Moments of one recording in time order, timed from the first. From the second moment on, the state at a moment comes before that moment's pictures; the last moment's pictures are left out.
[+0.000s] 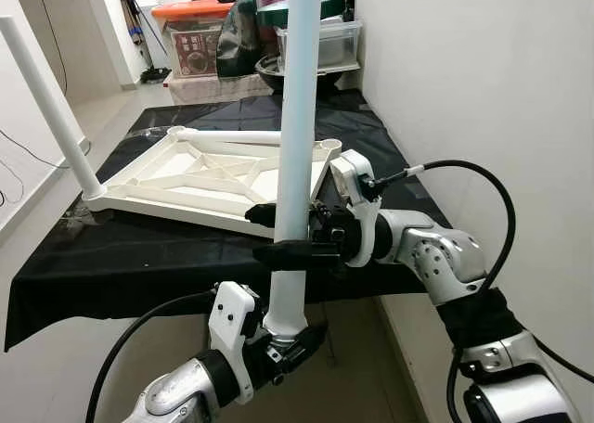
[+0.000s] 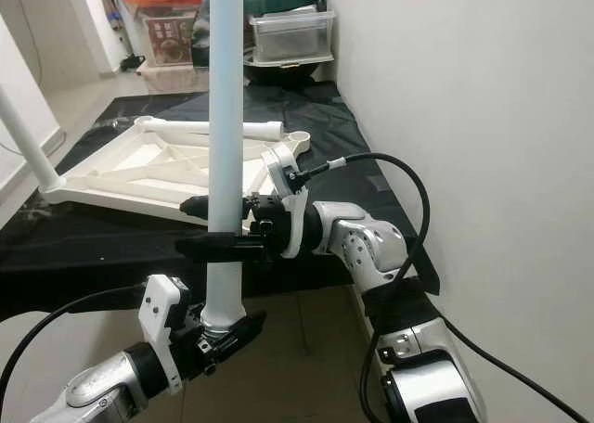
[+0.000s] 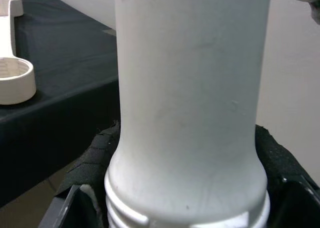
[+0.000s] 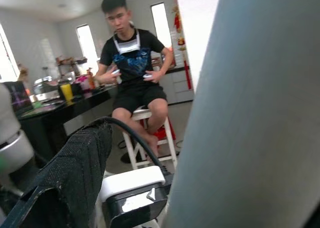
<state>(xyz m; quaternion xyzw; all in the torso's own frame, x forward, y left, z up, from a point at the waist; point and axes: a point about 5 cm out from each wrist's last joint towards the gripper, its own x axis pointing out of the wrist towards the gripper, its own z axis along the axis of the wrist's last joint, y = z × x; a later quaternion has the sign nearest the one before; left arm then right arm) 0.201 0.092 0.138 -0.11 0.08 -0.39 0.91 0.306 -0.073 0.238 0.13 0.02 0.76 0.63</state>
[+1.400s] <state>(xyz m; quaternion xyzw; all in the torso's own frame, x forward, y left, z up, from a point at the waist) 0.182 0.090 0.124 -0.12 0.13 -0.43 0.89 0.301 -0.064 0.227 0.13 0.09 0.81 0.56</state>
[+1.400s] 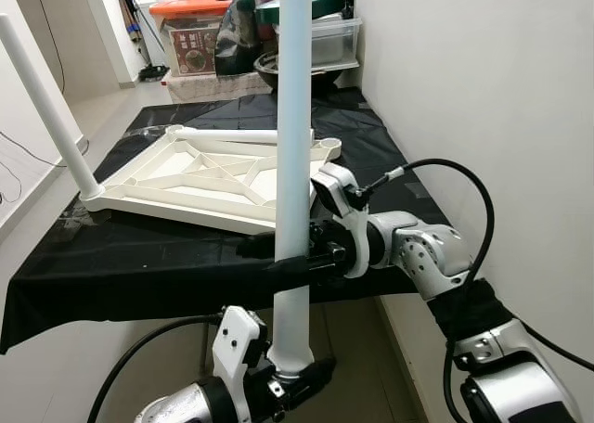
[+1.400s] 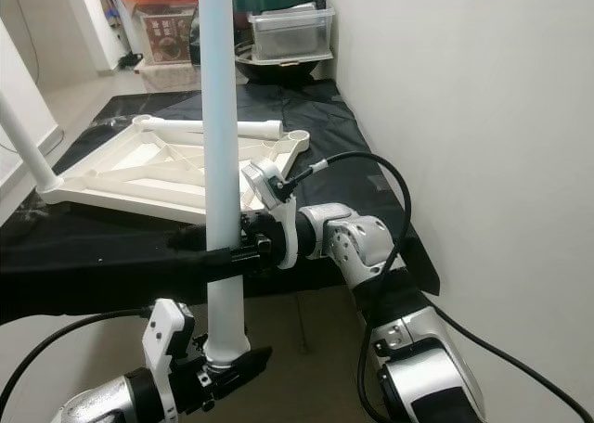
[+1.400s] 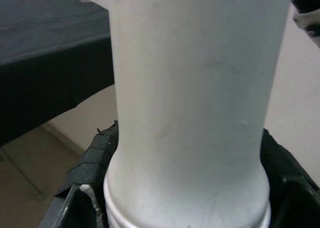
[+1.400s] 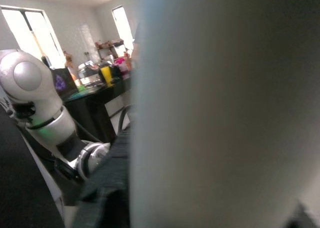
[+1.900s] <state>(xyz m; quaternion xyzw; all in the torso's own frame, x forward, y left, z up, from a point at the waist) 0.182 0.090 0.123 -0.11 0.14 -0.43 0.89 0.299 -0.061 0.226 0.13 0.10 0.82 0.55</state>
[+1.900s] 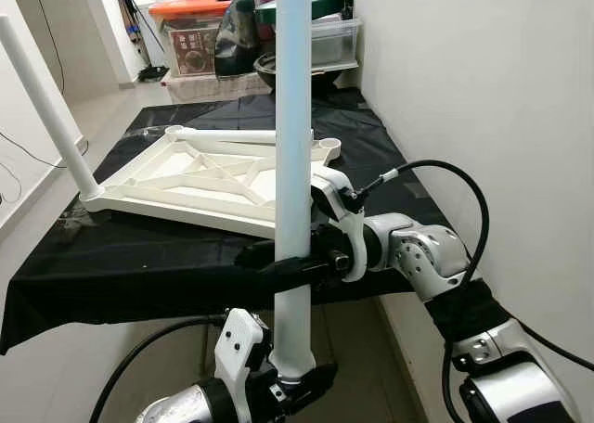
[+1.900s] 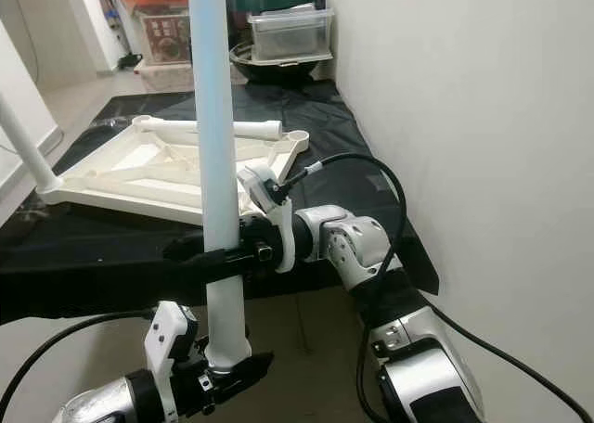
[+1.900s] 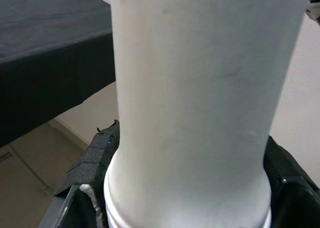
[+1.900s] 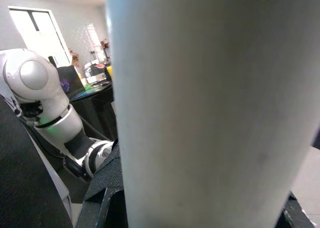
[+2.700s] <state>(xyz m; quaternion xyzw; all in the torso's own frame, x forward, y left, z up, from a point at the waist) 0.180 0.102 0.114 -0.10 0.15 -0.41 0.89 0.319 -0.086 0.242 0.13 0.06 0.78 0.61</state>
